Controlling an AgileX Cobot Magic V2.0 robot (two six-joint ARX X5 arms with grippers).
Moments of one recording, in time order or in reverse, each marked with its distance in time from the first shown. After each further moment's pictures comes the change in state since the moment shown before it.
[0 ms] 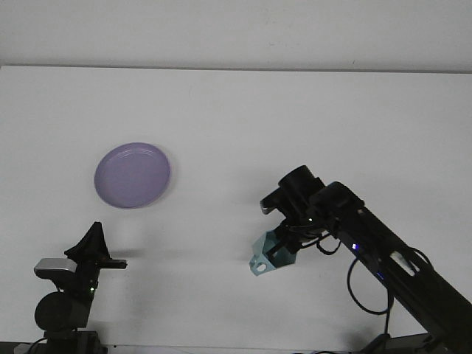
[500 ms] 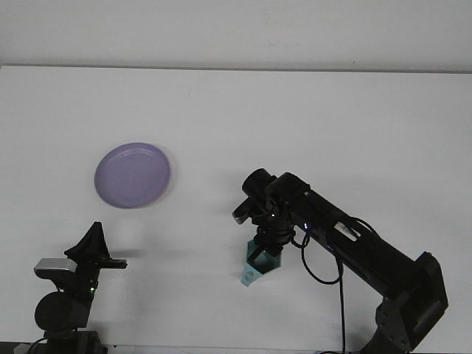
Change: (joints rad) left arm 0.000 0.000 0.000 0.000 0.000 0.000; right arm 0.093 0.237 0.107 -0.082 0.040 -0.056
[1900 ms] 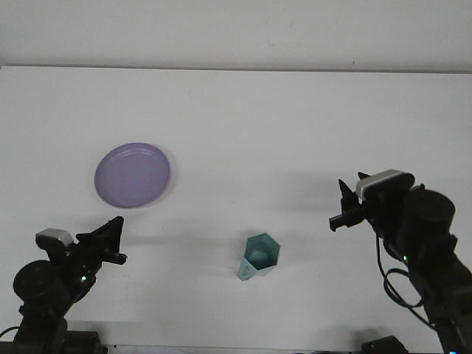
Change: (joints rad) left arm -0.040 0.397 0.474 -0.359 0.327 -0.189; right arm -0.474 -0.934 -0.452 0.746 0.033 0.037
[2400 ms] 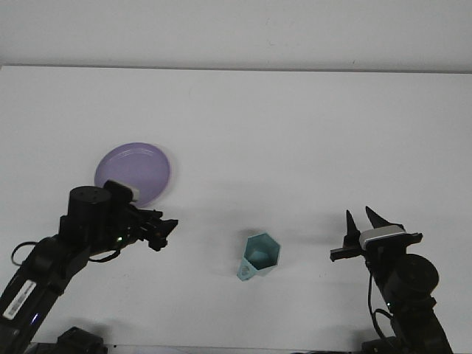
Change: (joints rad) left arm -0.318 0.612 0.483 -0.404 0.058 0.285; right arm -0.035 -0.344 -0.551 0.369 0.082 0.040
